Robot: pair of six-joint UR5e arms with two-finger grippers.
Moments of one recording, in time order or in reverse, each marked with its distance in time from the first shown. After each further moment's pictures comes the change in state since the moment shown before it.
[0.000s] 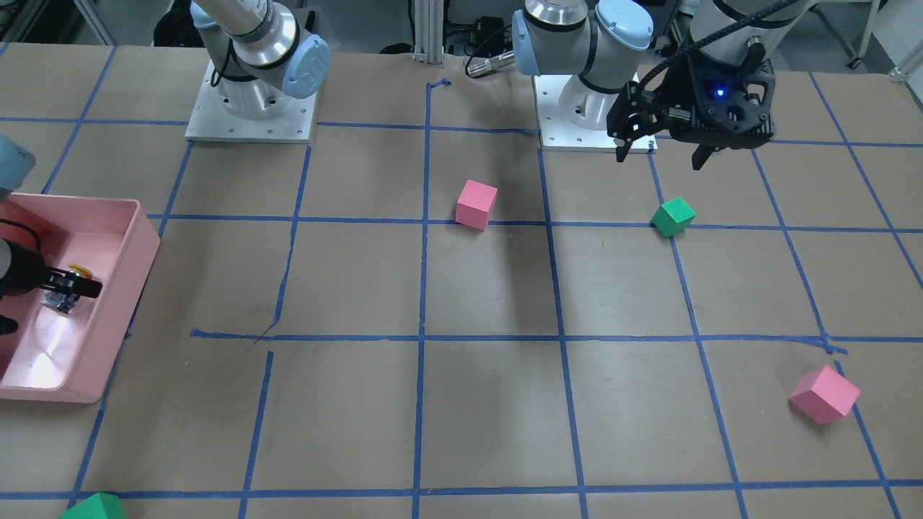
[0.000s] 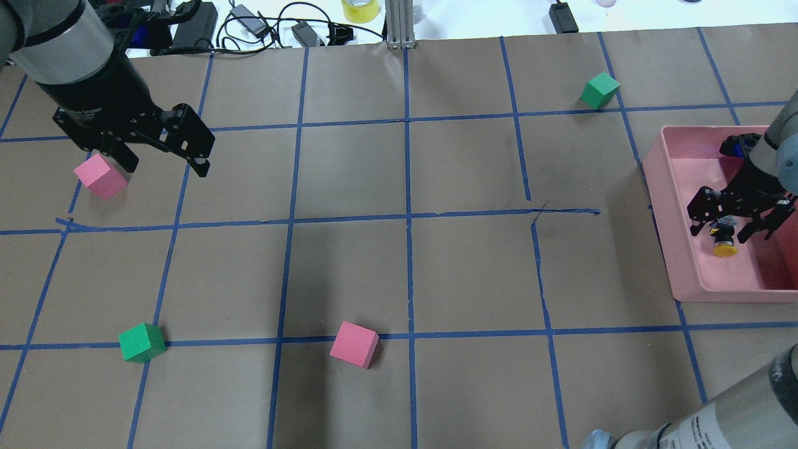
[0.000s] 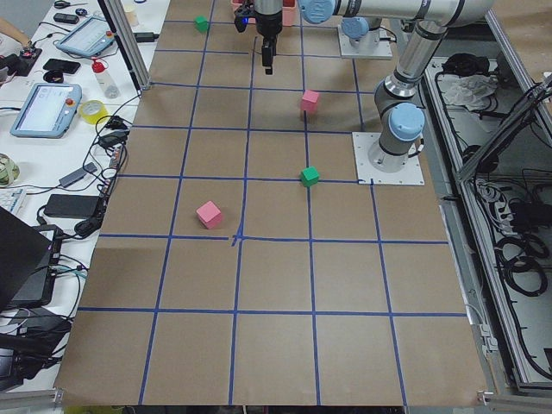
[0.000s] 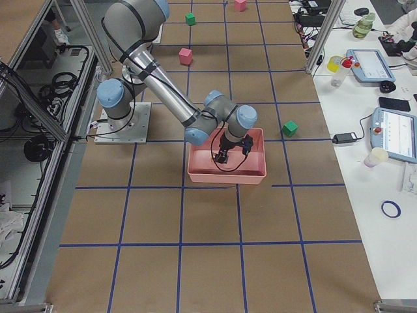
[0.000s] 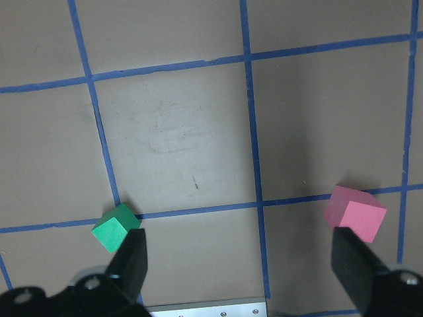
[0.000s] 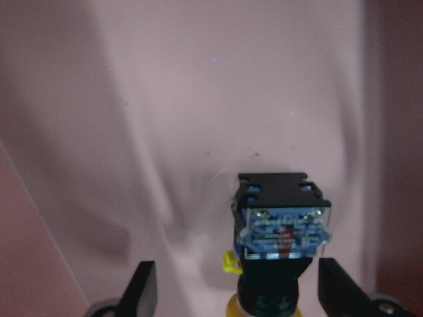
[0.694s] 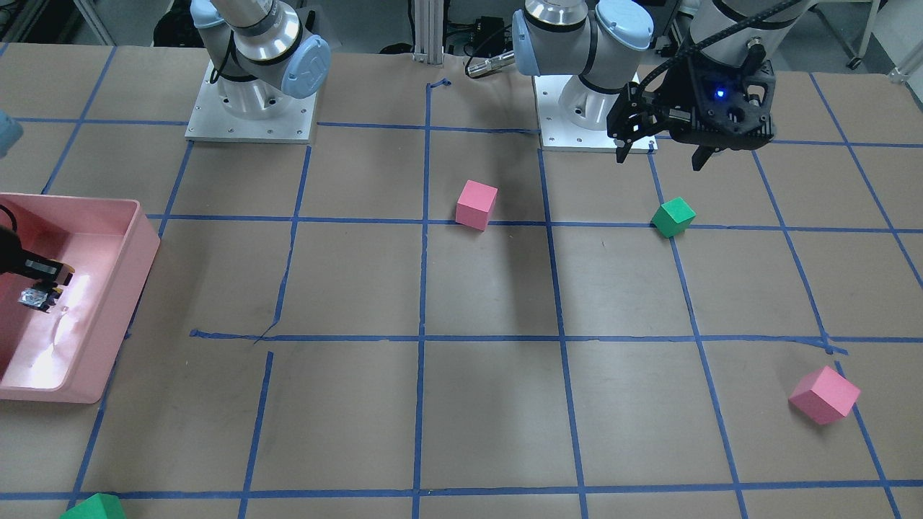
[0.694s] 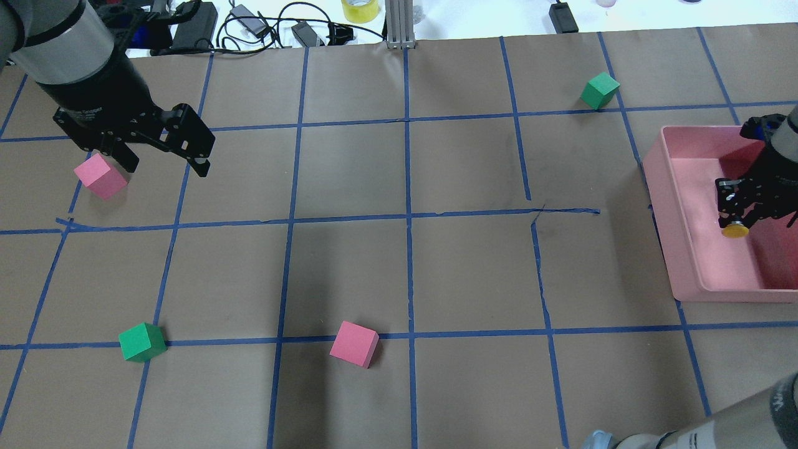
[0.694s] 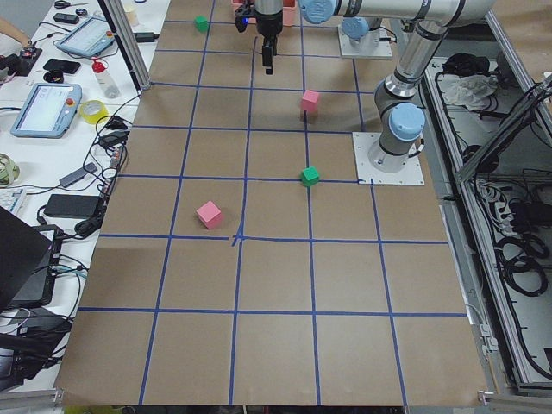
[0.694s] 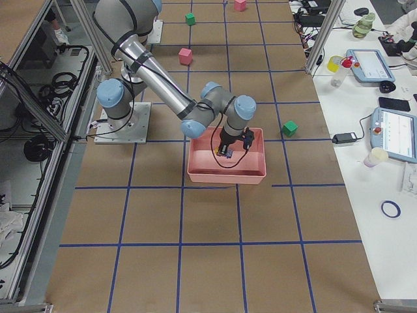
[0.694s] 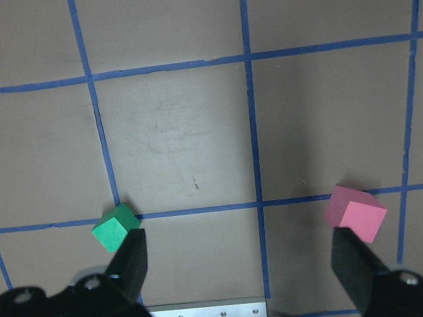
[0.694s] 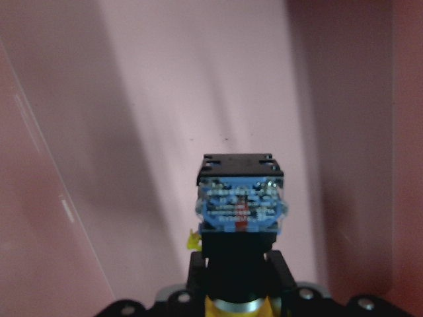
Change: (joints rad) left arm 0.000 0.000 0.000 -0.001 0.000 -0.001; right arm 0.004 -0.113 -0.007 0.016 -0.011 0.016
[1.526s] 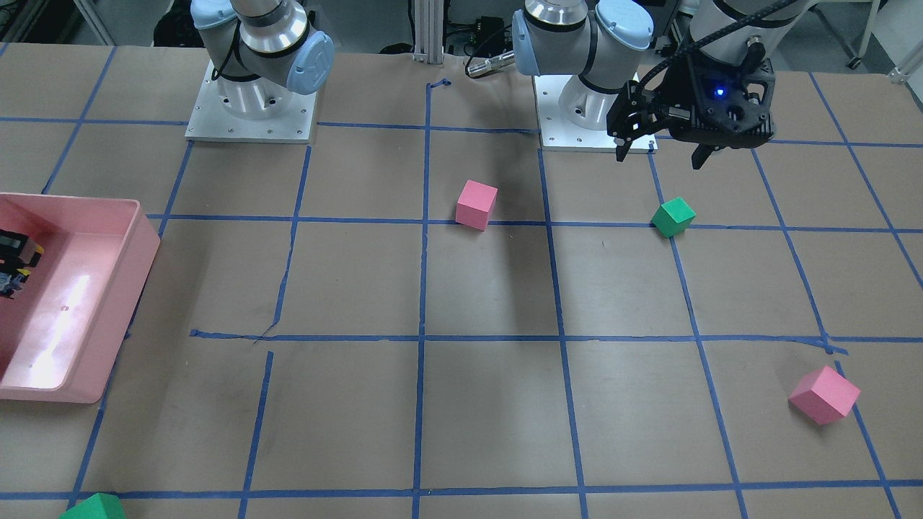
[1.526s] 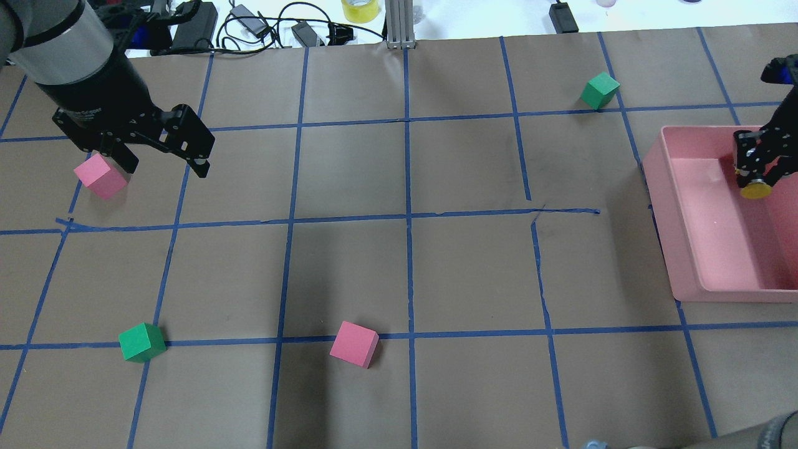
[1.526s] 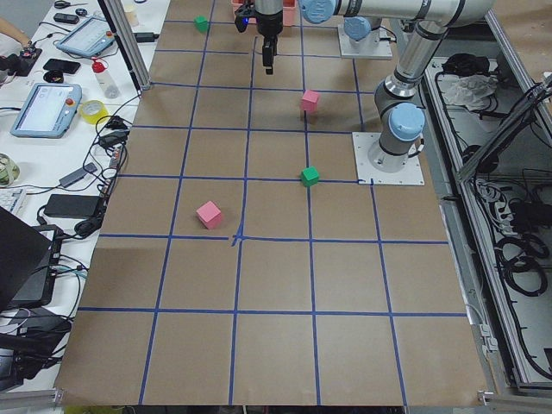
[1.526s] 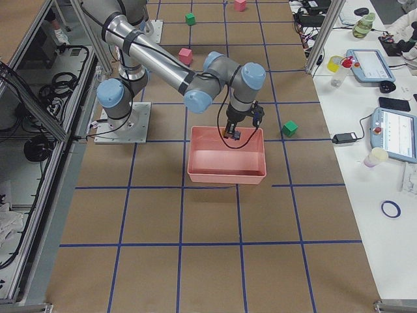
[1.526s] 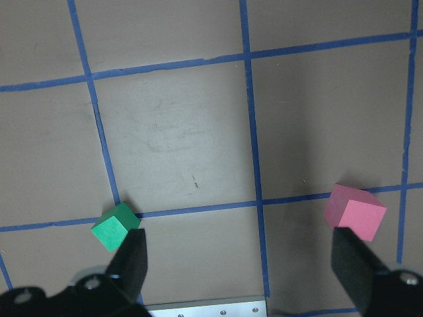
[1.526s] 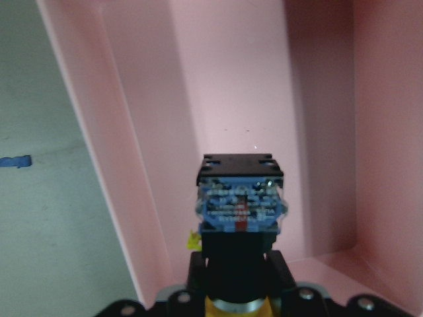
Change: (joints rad) left arm 0.000 0.001 0.000 -0.003 0.000 0.000; right arm 0.090 -0.084 -0.190 0.265 0.008 0.019
